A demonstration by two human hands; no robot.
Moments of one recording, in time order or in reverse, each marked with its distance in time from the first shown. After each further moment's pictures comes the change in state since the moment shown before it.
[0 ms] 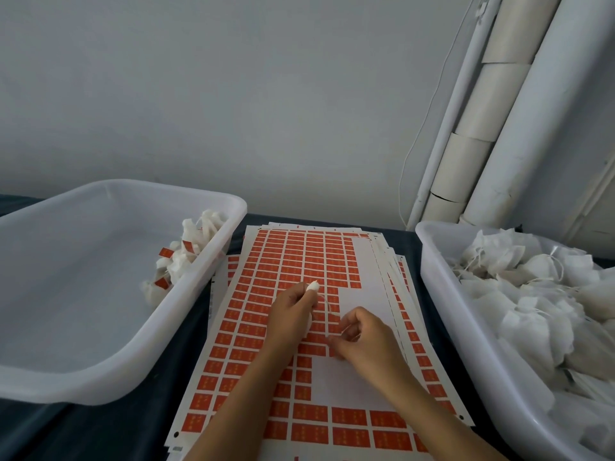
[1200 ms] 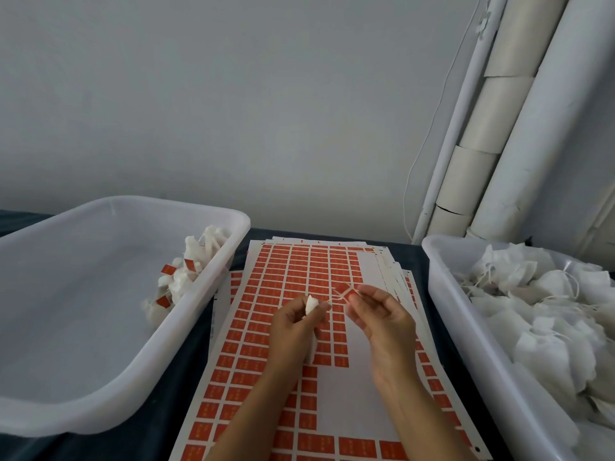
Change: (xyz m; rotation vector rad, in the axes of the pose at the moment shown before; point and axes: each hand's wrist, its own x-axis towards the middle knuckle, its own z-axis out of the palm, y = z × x) left_hand -0.008 0.016 0.000 -0.097 0.043 -0.011; right_hand 0.030 -0.012 -0.002 0.917 0.351 -0.002
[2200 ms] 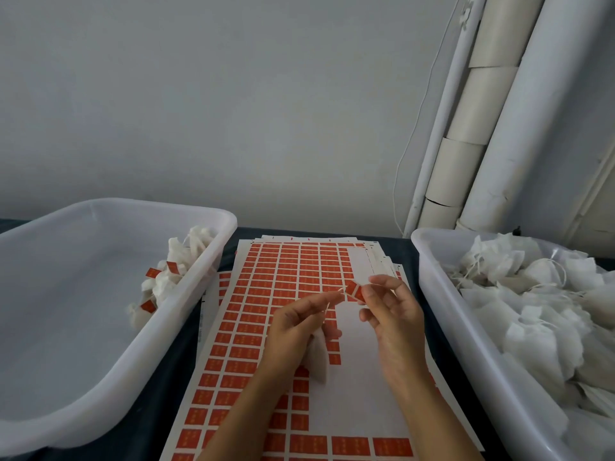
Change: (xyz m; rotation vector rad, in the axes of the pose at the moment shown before) left_hand -0.011 0.013 -0.001 -0.018 -0.292 0.091; right_hand 0.005 -0.012 -0.020 0.080 -0.061 -0.108
